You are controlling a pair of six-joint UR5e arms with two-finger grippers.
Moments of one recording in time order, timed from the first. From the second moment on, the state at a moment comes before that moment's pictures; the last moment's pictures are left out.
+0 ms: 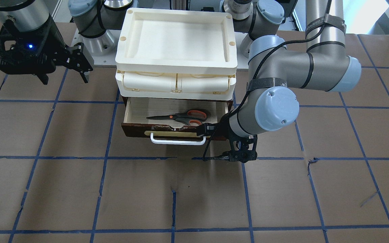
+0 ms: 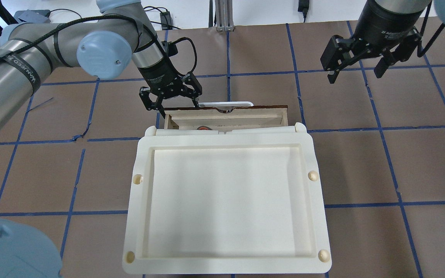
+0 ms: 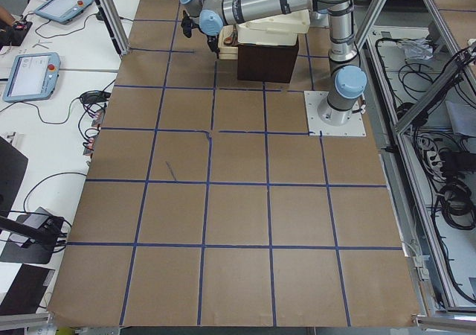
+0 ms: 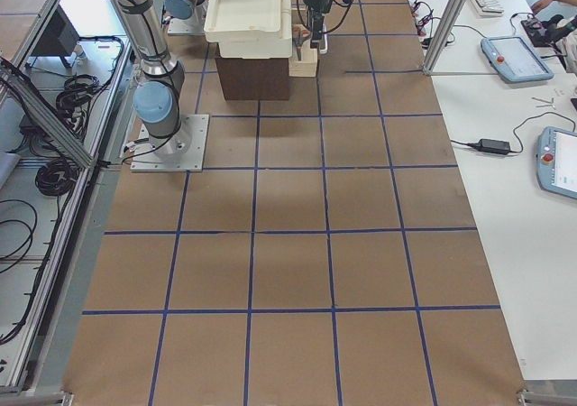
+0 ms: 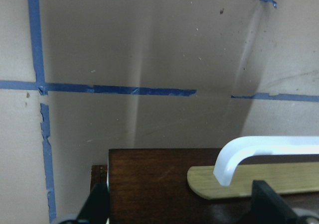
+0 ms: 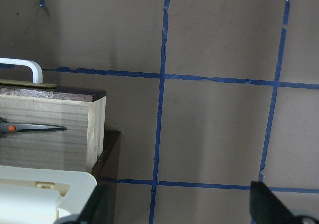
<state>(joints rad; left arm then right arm) -1.67 -1.96 -1.51 -1.53 1.30 -0.17 1.55 -1.55 1.48 -1.48 -1.58 -0.11</state>
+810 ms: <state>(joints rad) -1.67 -1.91 -1.57 -1.56 1.31 -0.16 1.55 -1.55 1.48 -1.48 -1.58 -0.11</state>
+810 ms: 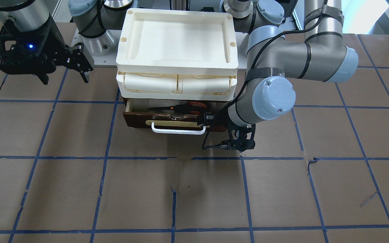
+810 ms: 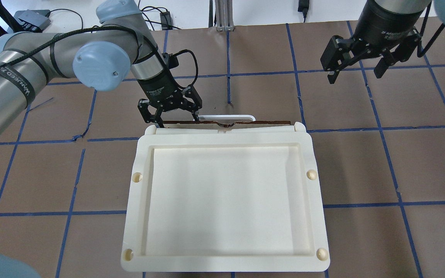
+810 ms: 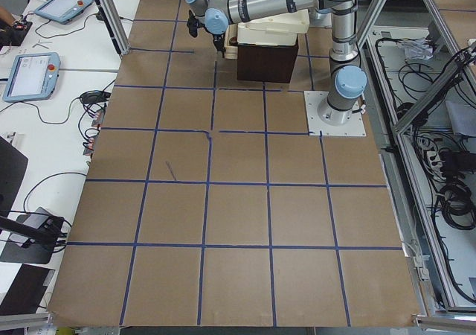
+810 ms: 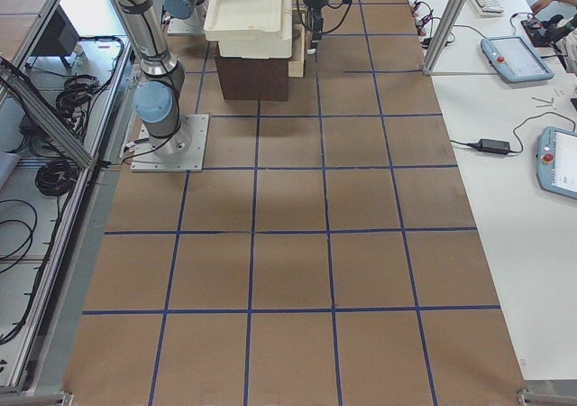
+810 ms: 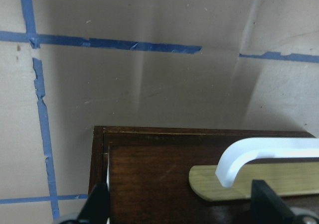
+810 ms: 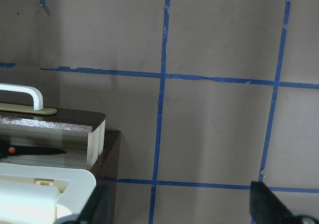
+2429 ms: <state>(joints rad) -1.67 -1.88 -1.58 -1.63 1.38 -0.15 1.54 -1.55 1.50 -1.48 -1.58 -0.11</state>
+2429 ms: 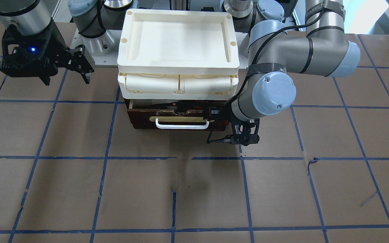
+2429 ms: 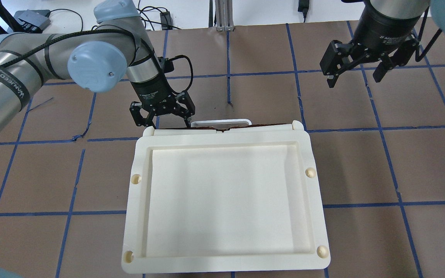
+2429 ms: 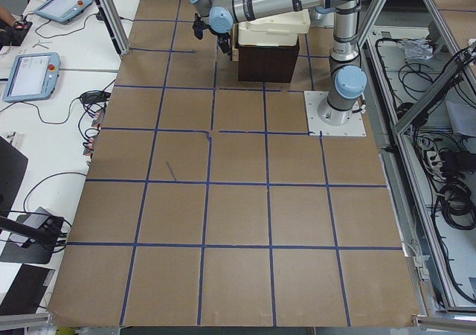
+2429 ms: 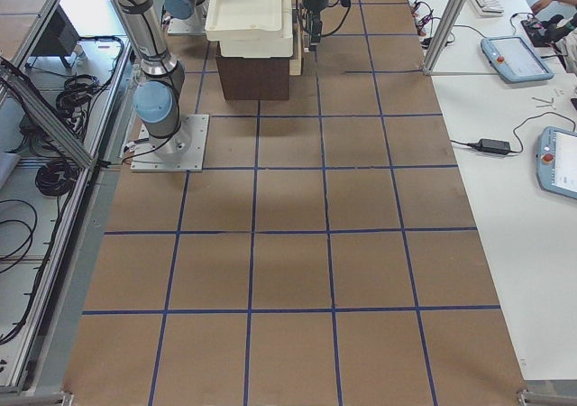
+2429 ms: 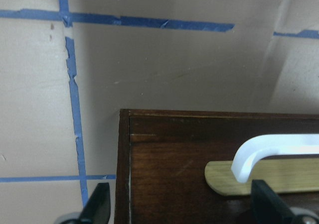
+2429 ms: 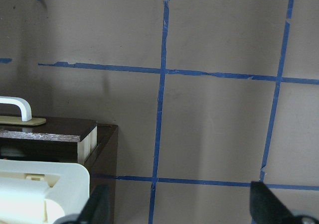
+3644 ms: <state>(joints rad) -1.66 -1.88 -1.54 -1.60 1.38 -0.15 1.55 -1.55 1.50 -1.48 -1.58 -0.11</state>
